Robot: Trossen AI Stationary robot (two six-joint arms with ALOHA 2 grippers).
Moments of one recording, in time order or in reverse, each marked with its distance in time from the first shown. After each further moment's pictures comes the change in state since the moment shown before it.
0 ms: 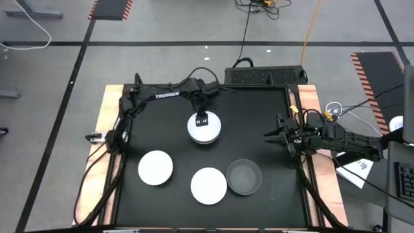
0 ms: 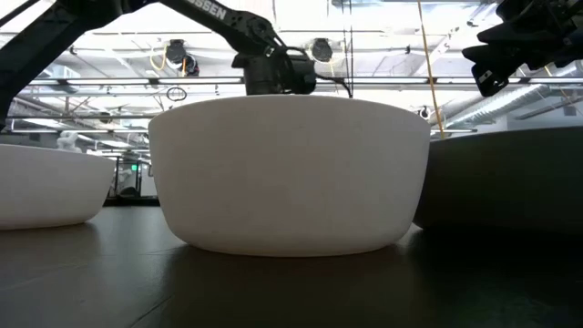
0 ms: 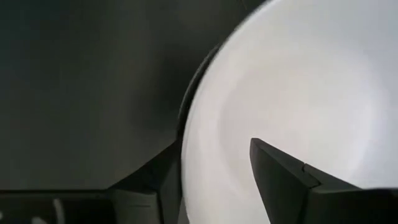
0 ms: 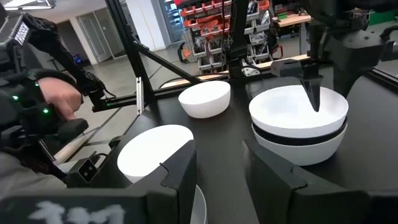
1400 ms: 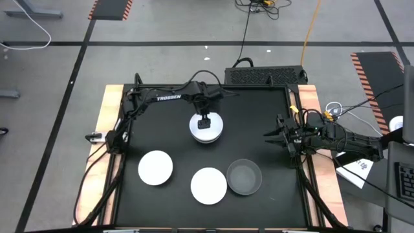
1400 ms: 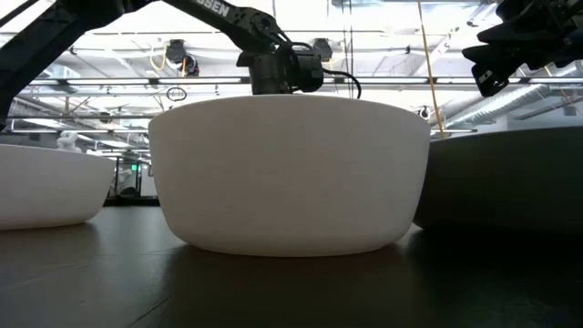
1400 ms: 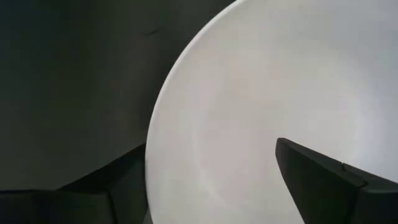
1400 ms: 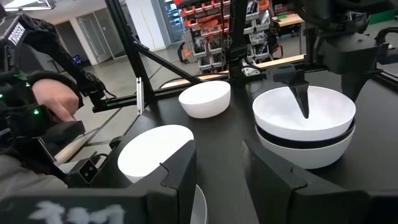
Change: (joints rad) left arm -0.034 0.006 0.016 0.047 -0.015 0.015; right arm 0.000 0.000 0.000 0.000 0.000 0.004
